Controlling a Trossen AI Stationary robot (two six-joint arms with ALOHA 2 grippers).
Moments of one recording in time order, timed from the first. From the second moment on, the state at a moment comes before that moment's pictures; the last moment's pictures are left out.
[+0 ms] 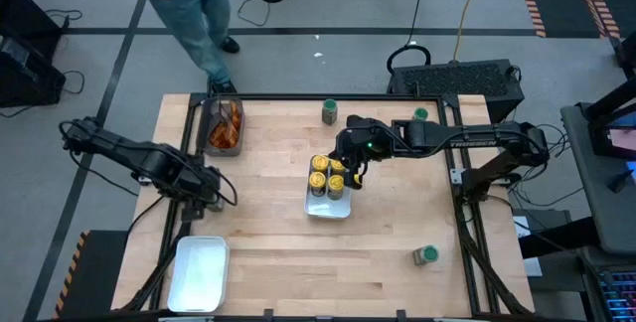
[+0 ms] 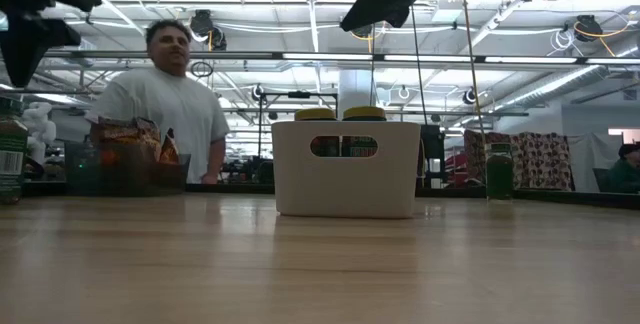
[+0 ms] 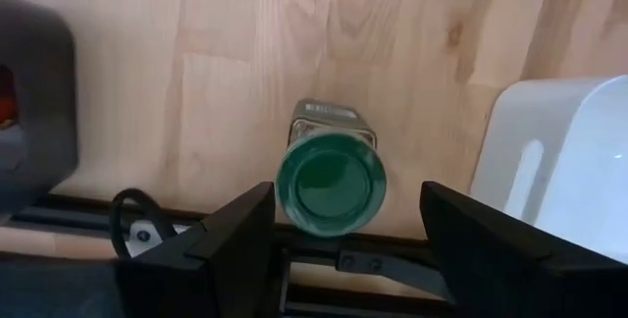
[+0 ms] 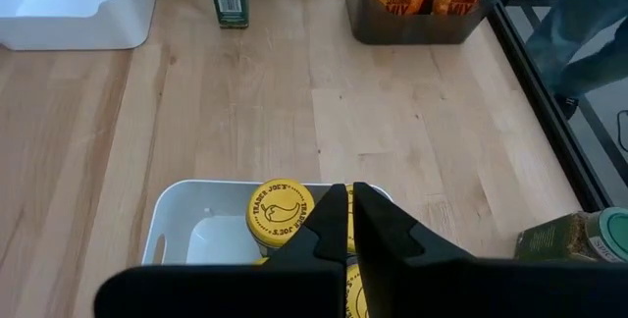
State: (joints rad) left arm -0.36 0.88 0.84 -1.40 0.01 -0.51; right arm -0.05 1.49 1.31 -0.48 0.07 -0.01
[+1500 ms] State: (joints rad) left arm -0.36 1.10 0.78 -1.35 0.00 -0.38; right arm -0.05 1.49 1.31 -0.49 0.07 0.00
